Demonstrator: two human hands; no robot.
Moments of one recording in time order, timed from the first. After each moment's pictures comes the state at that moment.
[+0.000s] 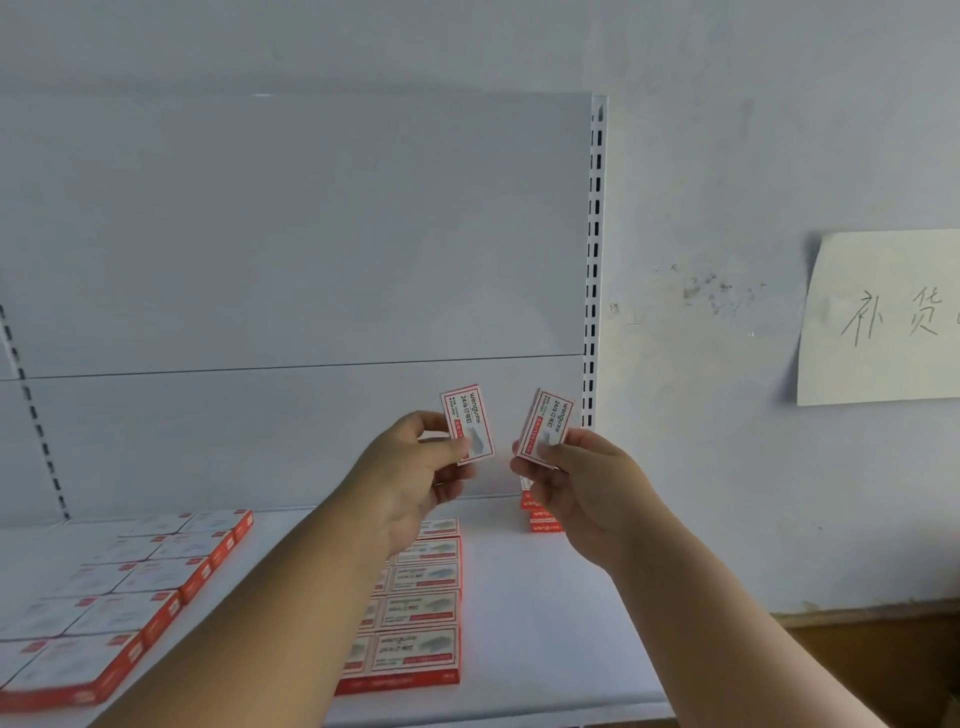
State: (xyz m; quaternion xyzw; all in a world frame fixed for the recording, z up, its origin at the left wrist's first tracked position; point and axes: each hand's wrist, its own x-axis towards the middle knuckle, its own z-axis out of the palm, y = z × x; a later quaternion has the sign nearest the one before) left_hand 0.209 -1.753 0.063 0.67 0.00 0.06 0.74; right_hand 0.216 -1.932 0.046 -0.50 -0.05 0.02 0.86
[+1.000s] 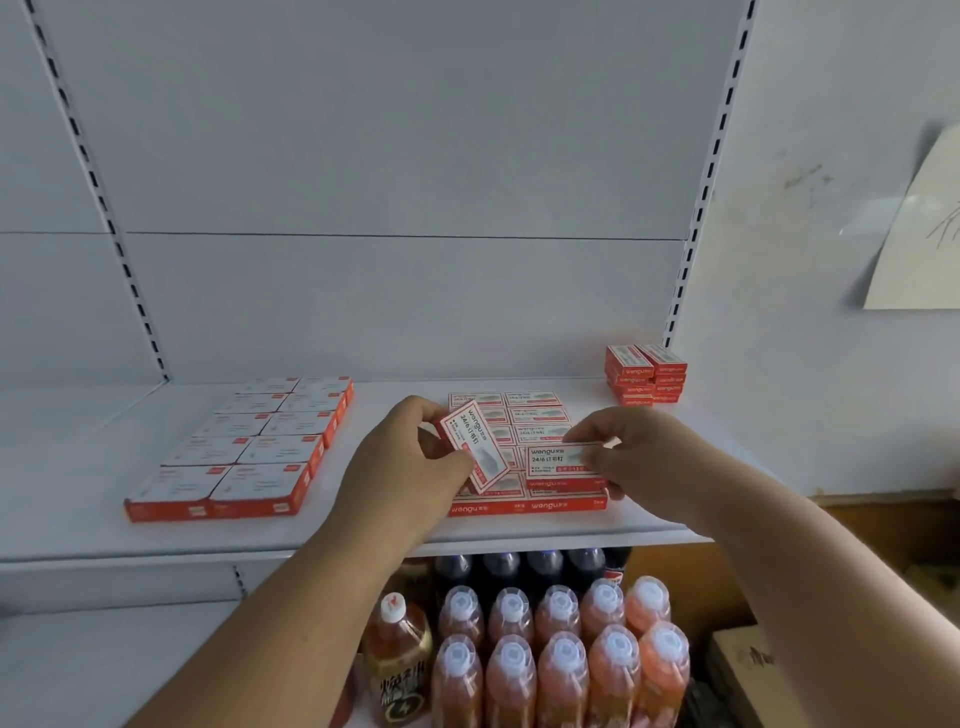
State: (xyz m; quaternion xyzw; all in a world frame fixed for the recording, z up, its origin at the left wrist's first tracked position) left_hand 0.102 -1.634 -0.011 0.88 0.03 0.15 0.46; right_hand 0.138 -1.860 0.004 -0.92 -0.08 0.00 0.37
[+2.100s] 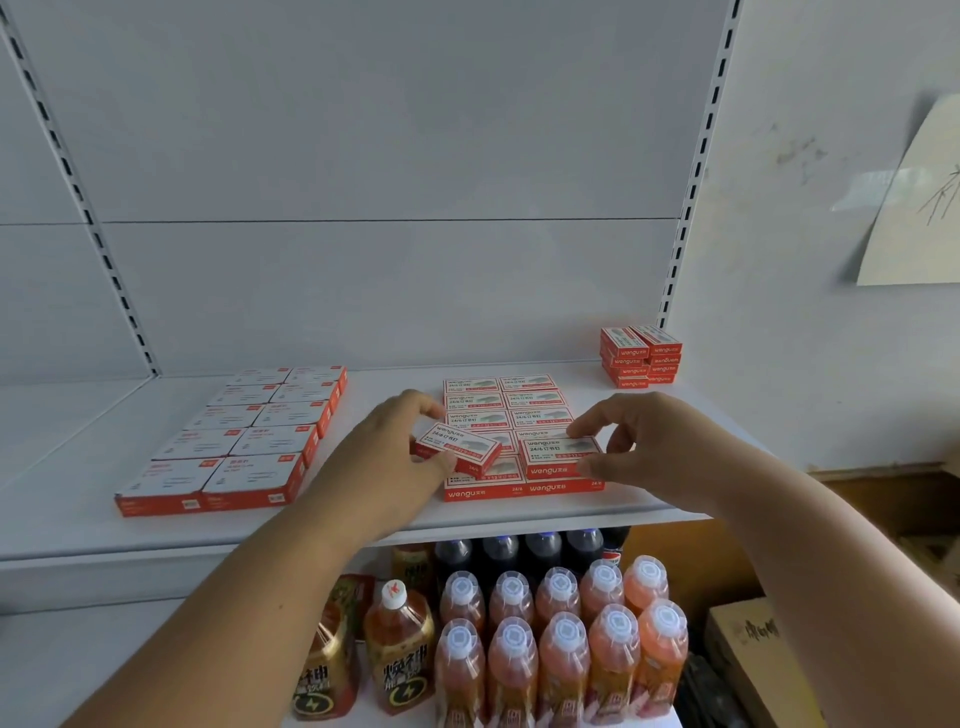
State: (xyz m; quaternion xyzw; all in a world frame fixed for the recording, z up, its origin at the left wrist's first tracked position) left_hand 0.109 -1.614 -0.013 0.94 -0.02 0.11 0.31; right_hand 0.132 -1.877 0.004 -0.94 -0.16 -0.03 0.29
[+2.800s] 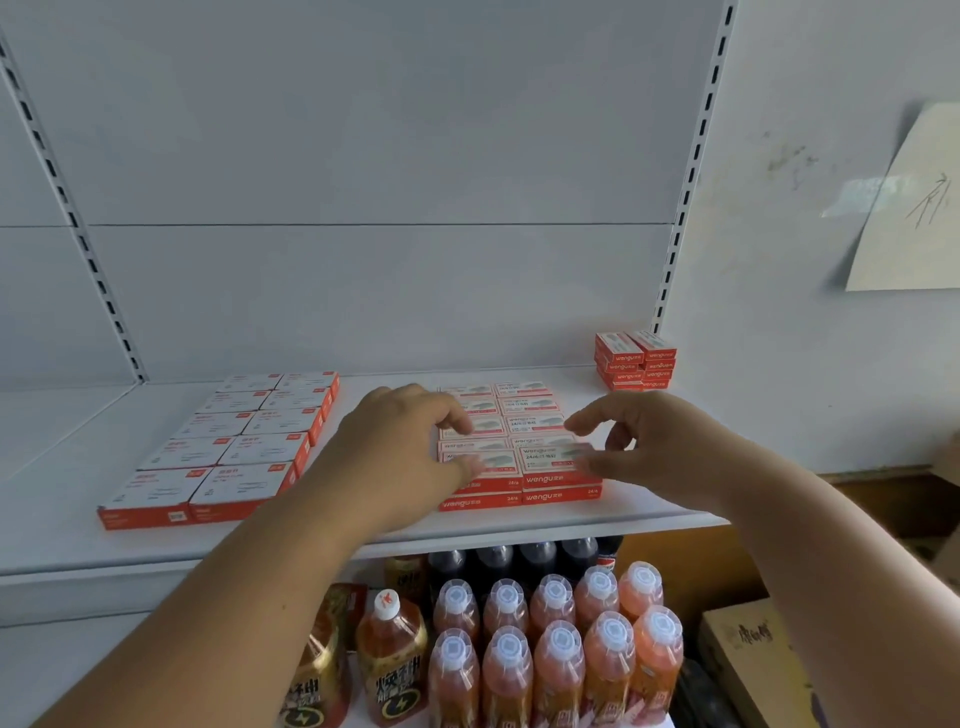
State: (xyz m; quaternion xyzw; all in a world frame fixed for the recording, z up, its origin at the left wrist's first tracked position) left_hand 0.112 -1.619 0.005 0.96 -0.12 0.14 0.22; right_hand 0.138 -1.883 0.007 -0.94 -0.15 -0.02 0.29
